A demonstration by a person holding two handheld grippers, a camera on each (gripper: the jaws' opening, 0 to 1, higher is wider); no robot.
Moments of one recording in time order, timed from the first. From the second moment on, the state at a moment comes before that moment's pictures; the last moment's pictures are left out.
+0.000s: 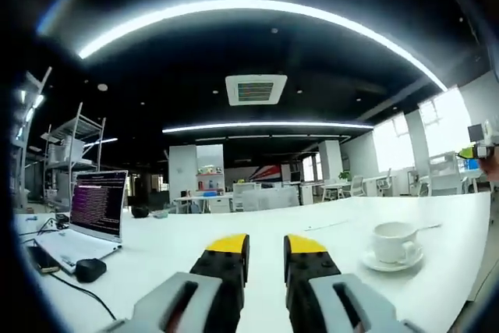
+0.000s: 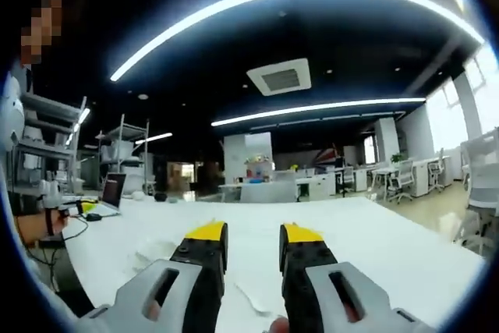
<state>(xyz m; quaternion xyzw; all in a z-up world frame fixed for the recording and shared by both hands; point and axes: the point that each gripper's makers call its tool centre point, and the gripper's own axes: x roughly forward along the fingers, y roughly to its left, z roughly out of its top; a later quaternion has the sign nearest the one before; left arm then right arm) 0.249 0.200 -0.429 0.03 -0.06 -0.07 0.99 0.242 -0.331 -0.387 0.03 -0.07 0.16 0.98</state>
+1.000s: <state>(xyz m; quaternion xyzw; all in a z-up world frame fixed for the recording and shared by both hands) 0.258 0.223 -0.480 0.04 -0.02 -0.05 1.00 0.264 -0.361 -0.464 -0.04 -0.01 0.11 0.99</state>
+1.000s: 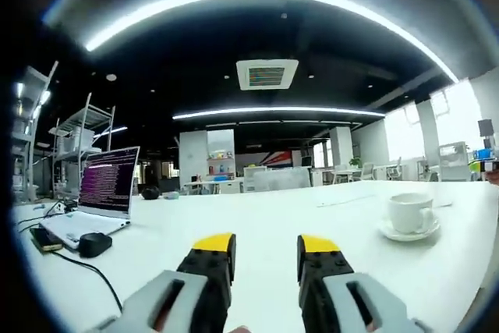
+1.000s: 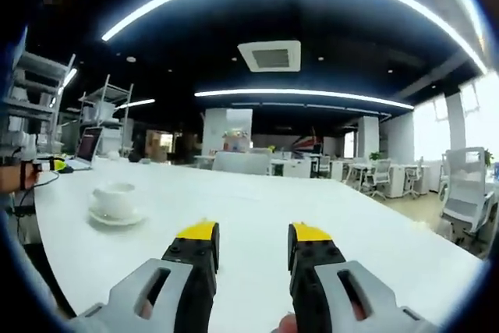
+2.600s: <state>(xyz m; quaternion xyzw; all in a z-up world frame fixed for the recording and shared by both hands) 0.253 0.203 -0.459 0.05 -0.03 -0.10 0.99 0.333 -0.262 -0.494 -0.24 0.20 0.36 0.88</state>
